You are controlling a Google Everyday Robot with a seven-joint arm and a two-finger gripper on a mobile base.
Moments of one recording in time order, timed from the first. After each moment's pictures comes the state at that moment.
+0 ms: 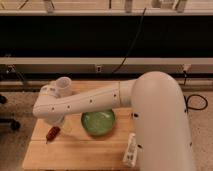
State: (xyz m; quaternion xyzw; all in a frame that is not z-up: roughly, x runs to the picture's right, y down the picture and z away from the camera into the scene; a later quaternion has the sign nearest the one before) arm -0.250 0.196 0.755 -0.20 -0.22 -0.52 0.80
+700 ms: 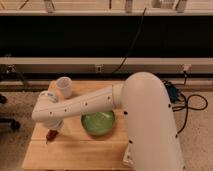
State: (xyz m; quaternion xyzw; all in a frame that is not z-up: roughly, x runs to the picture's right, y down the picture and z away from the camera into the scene) arm -0.267 0.220 0.776 -0.21 -0.23 -0.52 0.79
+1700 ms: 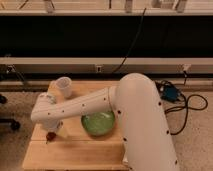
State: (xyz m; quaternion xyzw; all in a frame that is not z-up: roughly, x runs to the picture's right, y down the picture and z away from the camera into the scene) arm -0.280 0.236 0.787 -0.22 -0.24 -0.53 0.78
